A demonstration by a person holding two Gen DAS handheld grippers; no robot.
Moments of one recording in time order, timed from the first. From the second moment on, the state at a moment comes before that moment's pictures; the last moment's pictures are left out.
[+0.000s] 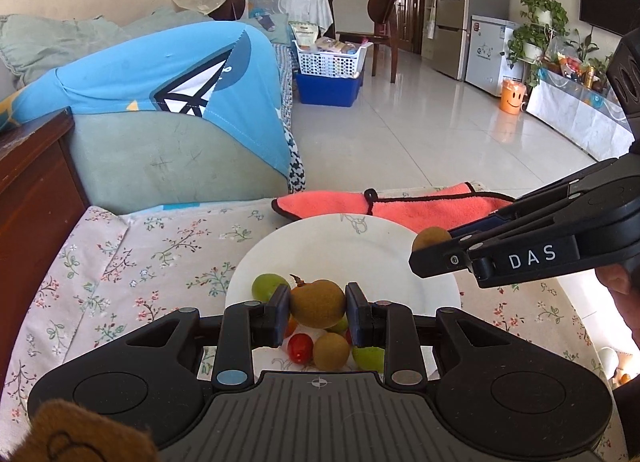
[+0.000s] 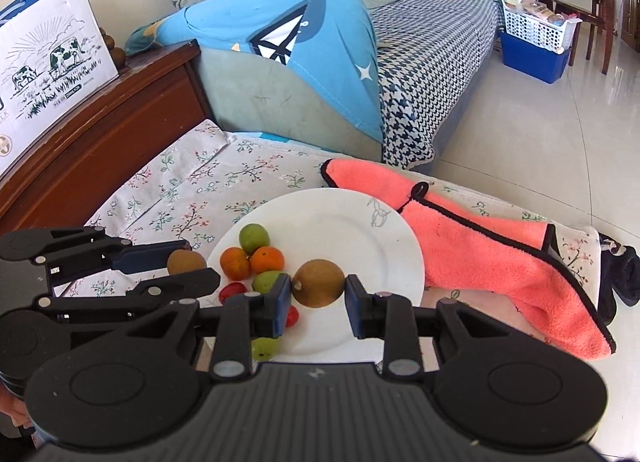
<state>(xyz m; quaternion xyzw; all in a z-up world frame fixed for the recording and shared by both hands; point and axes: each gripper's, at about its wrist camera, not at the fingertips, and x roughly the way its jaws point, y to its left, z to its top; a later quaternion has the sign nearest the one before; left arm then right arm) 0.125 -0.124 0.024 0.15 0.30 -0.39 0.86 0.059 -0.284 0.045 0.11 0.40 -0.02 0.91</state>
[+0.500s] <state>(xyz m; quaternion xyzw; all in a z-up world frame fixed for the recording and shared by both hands) 0.167 -0.156 0.010 0.10 0.33 -0.38 0.86 0.077 -0.294 0.023 0.11 0.43 -0.03 0.89</state>
